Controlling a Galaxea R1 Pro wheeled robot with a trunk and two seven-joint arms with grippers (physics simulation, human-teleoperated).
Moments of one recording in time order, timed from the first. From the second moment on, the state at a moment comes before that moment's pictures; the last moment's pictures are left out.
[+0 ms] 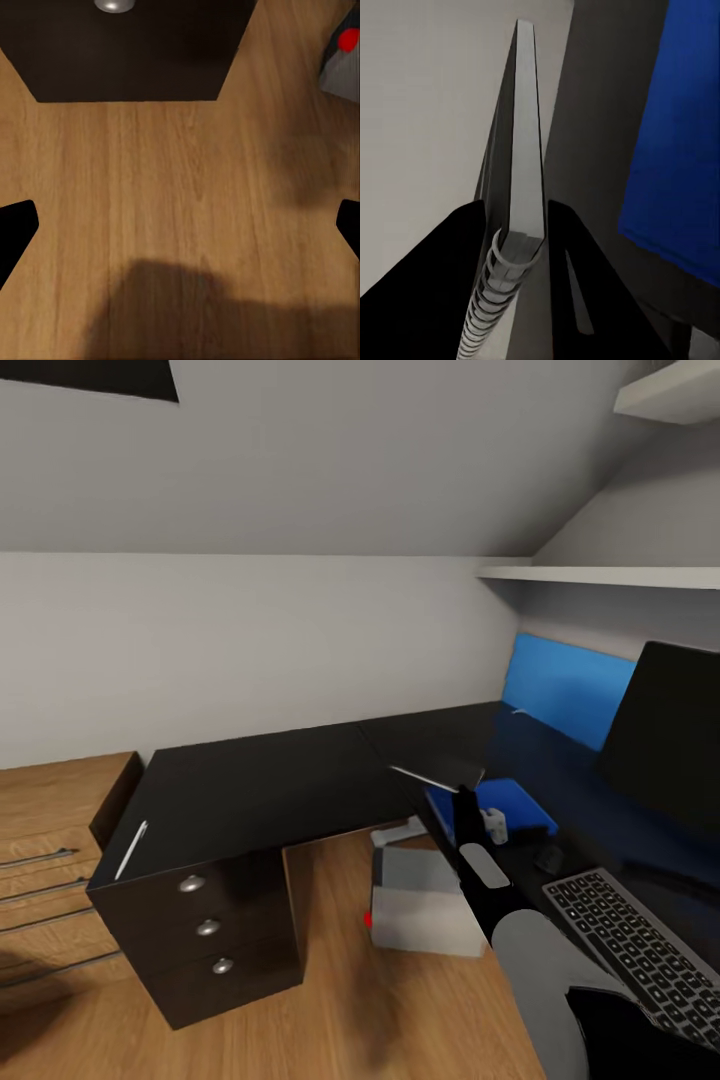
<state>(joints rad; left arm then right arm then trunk) 0.13 0.13 -0.35 -1.04 0.53 -0.07 0.31 -0.87 0.13 -0.15 -0.47 -1.19 -0.33 0.20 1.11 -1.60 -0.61</state>
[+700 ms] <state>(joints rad) 0.13 0.13 -0.35 -1.05 0.53 -0.07 0.31 -0.87 0.12 -0.15 -0.46 -1.19 -0.32 0.17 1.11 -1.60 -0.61</state>
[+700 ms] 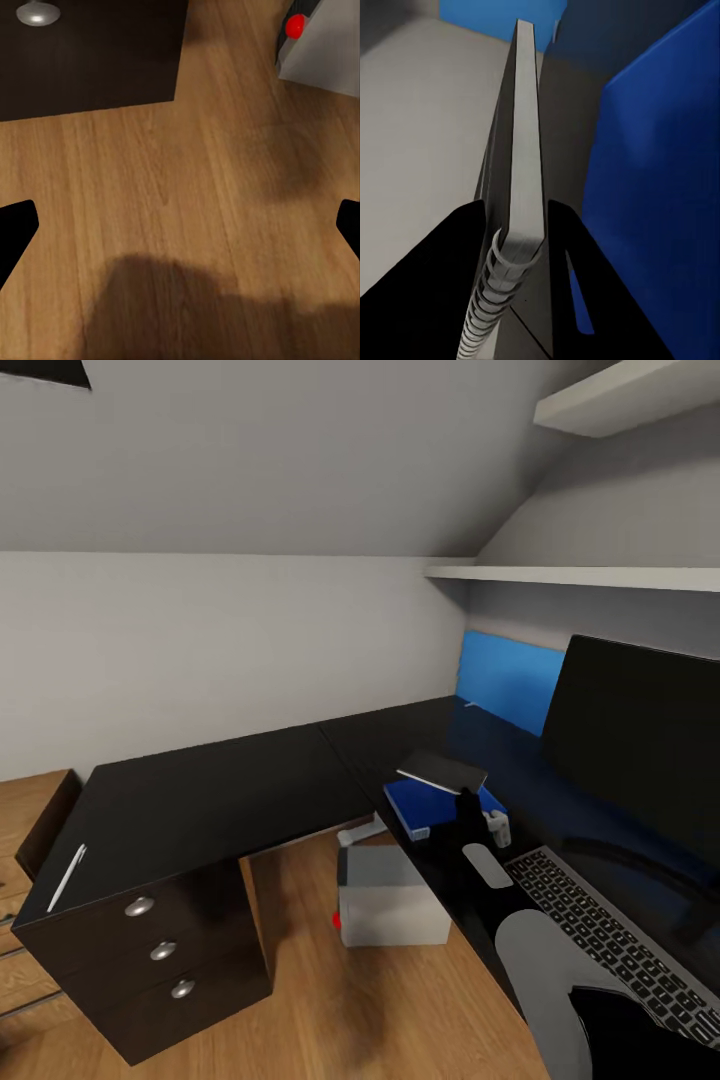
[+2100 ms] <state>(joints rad) 0.13 0.13 -0.35 -1.05 0.53 -0.07 0.31 -0.87 0.12 -0.14 -0.46 -1.18 -0.32 0.04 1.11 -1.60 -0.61</state>
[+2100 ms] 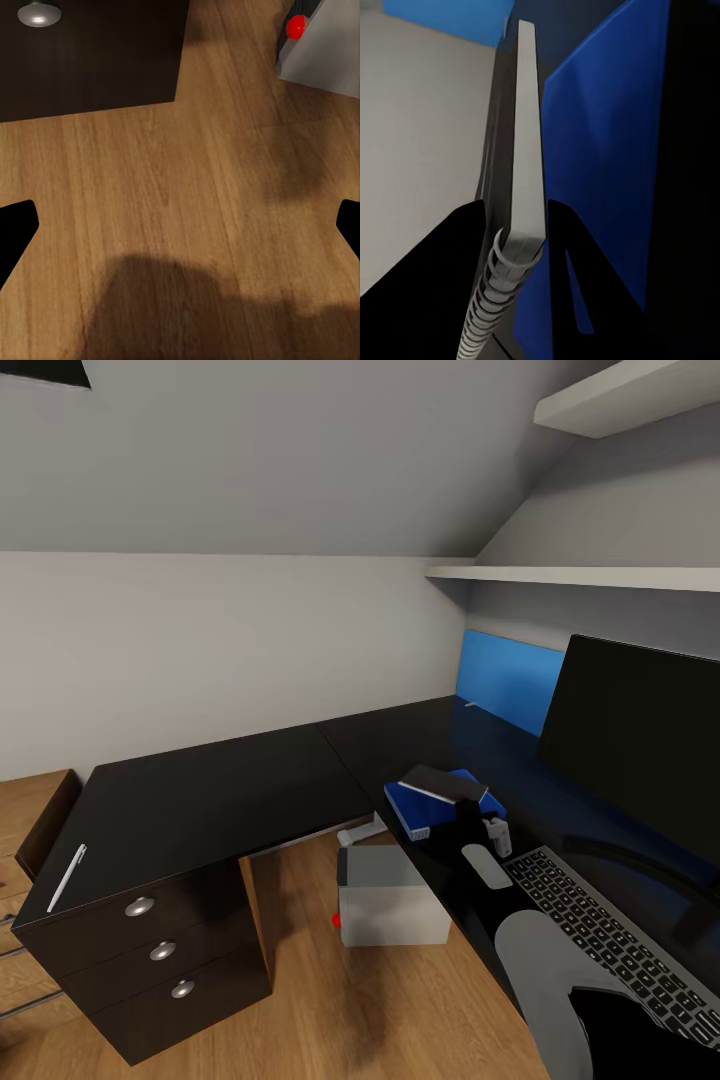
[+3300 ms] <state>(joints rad) 0.13 0.13 -0.35 -1.05 0.53 -0.07 0.31 -0.87 0.12 -0.14 -0.46 -1.18 -0.32 0.04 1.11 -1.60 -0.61</state>
